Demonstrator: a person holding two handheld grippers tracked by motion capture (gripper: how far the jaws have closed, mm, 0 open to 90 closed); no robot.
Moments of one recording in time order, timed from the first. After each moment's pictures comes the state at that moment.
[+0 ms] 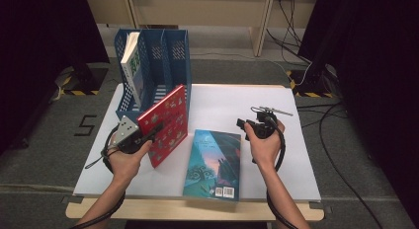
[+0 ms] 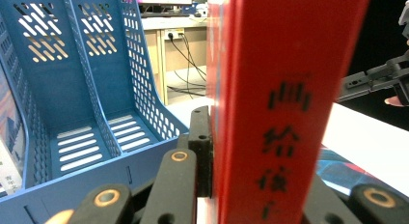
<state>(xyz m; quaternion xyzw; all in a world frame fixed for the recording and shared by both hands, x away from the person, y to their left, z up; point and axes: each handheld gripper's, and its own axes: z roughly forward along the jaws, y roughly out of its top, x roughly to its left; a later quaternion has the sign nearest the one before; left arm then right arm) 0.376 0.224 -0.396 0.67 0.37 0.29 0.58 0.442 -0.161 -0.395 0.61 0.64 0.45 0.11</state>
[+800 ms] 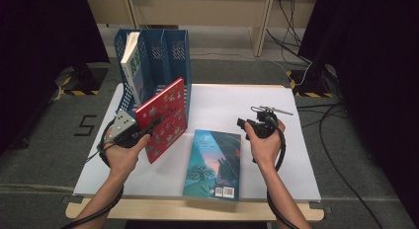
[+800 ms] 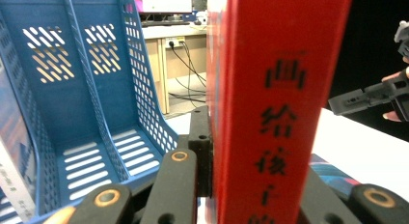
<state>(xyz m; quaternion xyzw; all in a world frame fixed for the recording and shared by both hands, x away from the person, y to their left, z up) 0.379 0.227 -0.372 0.66 0.36 0.30 0.59 0.442 -0.161 -0.393 0.61 0.64 0.45 0.12</state>
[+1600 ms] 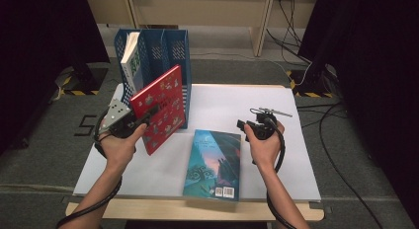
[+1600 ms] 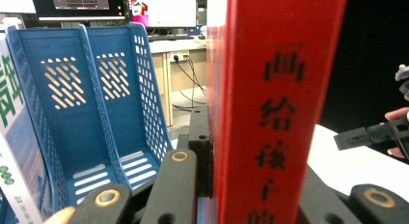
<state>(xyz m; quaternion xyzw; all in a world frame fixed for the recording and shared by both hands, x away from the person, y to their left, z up) 0.387 0.230 -0.342 0.64 0.36 0.31 0.60 0.440 -0.161 -0.398 0.61 0.64 0.44 0.12</state>
